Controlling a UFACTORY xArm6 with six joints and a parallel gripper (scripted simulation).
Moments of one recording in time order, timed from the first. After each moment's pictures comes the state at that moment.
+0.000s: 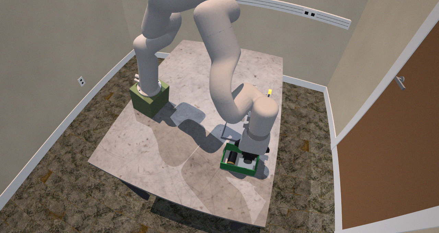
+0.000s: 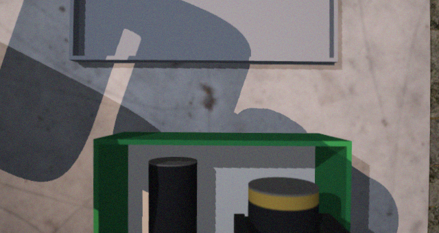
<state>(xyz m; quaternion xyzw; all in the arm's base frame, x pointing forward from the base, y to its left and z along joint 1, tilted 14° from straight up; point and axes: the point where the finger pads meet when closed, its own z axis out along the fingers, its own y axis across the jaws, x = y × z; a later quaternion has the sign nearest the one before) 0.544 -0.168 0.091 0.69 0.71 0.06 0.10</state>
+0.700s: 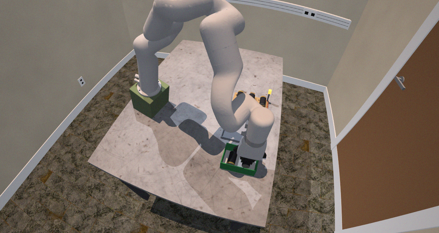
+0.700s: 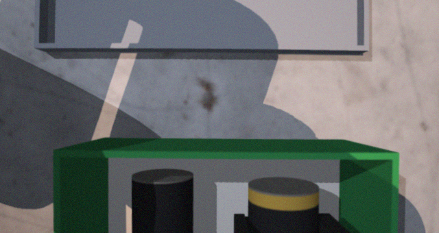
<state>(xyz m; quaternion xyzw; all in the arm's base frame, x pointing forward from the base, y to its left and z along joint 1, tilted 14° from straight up) 0.553 -0.169 0.047 0.69 0.71 0.06 0.10</state>
